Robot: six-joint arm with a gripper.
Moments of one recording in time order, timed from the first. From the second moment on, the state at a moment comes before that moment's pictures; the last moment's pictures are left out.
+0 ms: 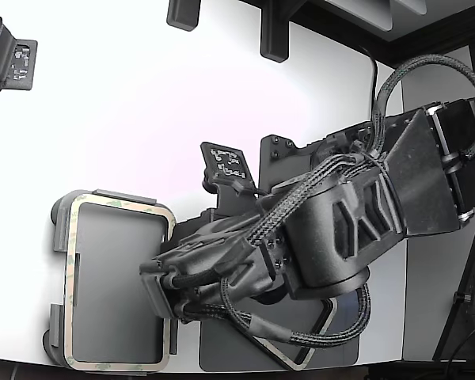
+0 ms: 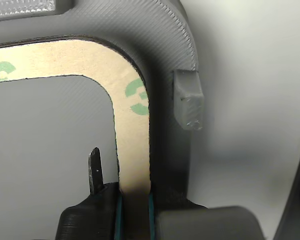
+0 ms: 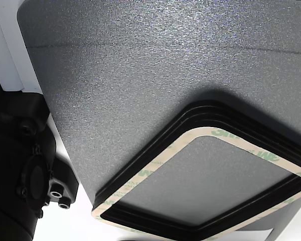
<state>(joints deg) 25.9 77.7 75.6 94.3 1.1 118.7</state>
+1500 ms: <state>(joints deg) 25.5 75.8 75.8 94.3 0.6 119.0</state>
